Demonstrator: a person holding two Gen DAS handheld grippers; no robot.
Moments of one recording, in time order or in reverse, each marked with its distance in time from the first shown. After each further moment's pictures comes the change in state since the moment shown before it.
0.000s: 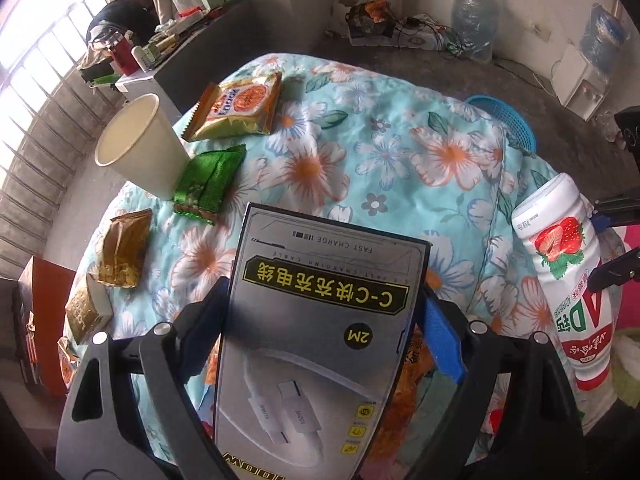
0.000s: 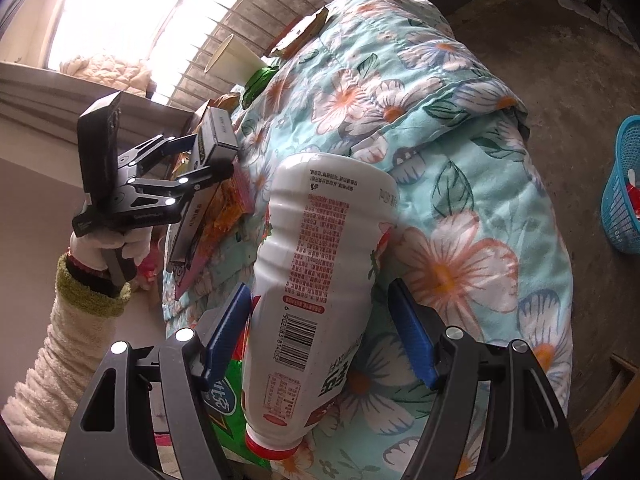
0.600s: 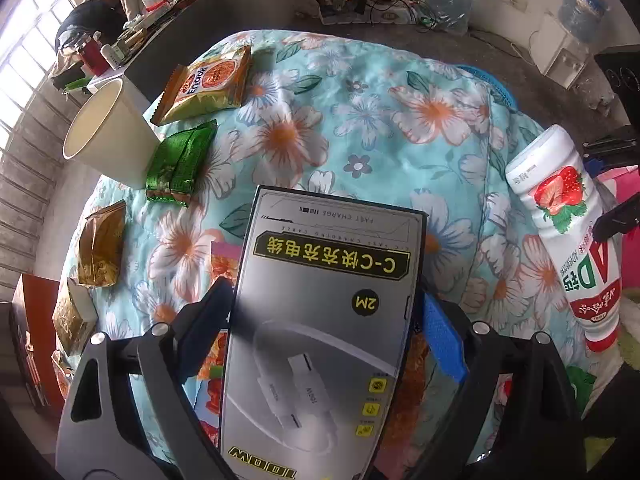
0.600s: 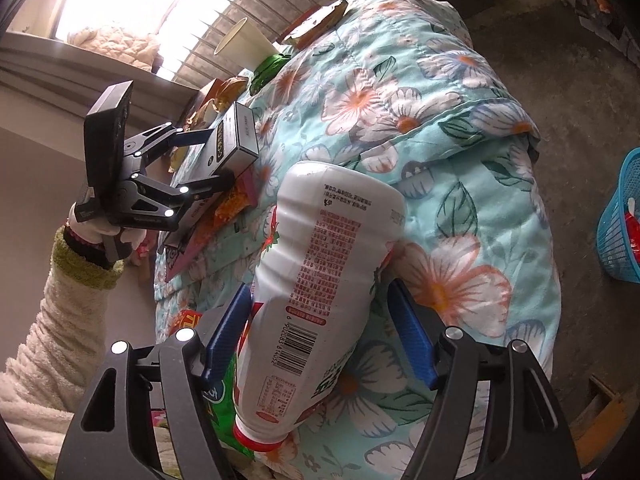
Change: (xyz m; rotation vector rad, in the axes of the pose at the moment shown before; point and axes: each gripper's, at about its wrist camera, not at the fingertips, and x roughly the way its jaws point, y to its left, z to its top) left arm 0.024 -0.005 -0.010 0.103 0.096 -0.065; right arm 0.005 0.007 0.016 -0.094 0.062 -0.022
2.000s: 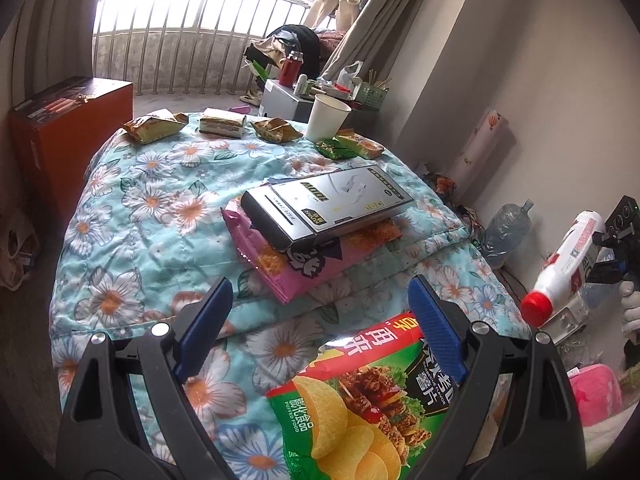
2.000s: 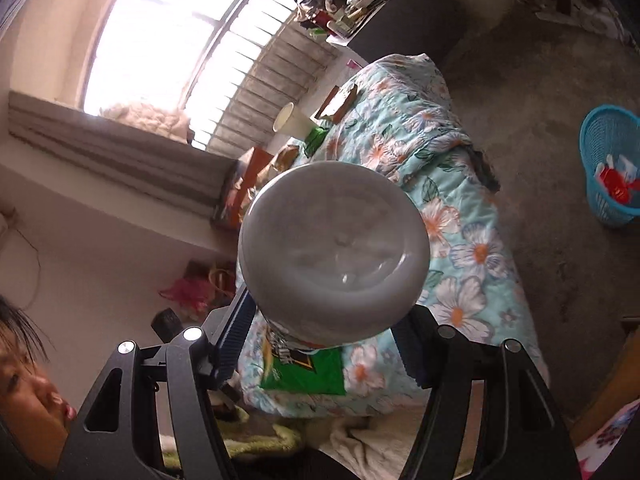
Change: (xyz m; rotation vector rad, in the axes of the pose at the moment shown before) left arm -0.130 -0.057 -0.265 -0.809 -0.618 0.017; right arm -0.153 0.029 -0.068 0.090 -0.160 0.116
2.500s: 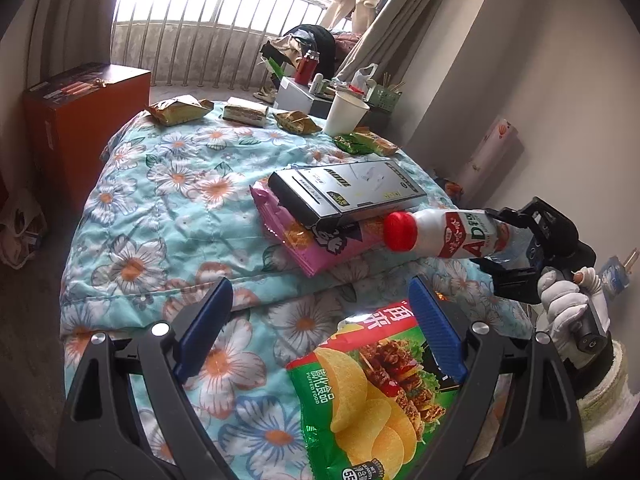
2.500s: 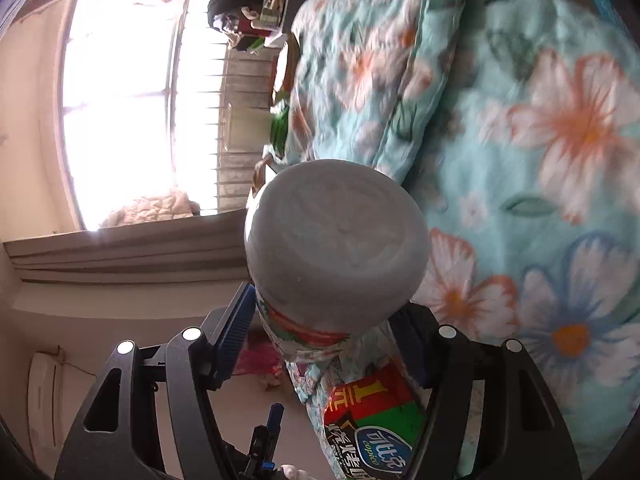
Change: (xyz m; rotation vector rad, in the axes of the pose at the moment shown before) left arm -0.016 0.017 -0.020 -0.050 -0.011 0.027; right arm 0.166 -0.031 0.010 0.487 -0.170 0.233
